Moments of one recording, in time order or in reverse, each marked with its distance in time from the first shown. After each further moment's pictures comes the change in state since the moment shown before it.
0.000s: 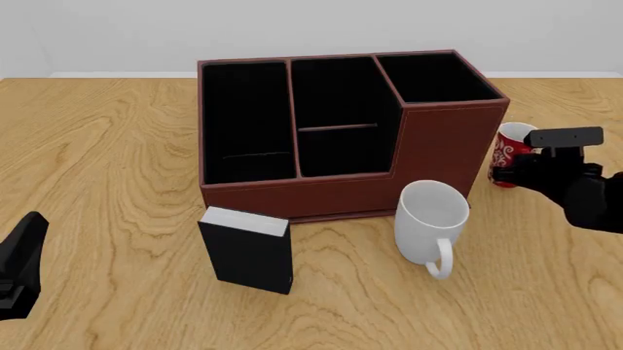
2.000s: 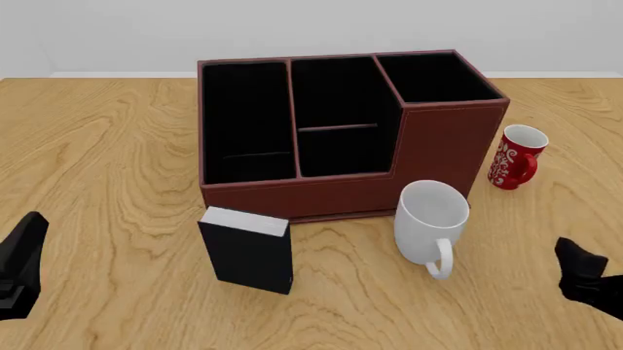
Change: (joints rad) left arm 0.000 0.000 0.000 0.000 0.000; right arm -0.004 -1.320 0.630 0.619 0.178
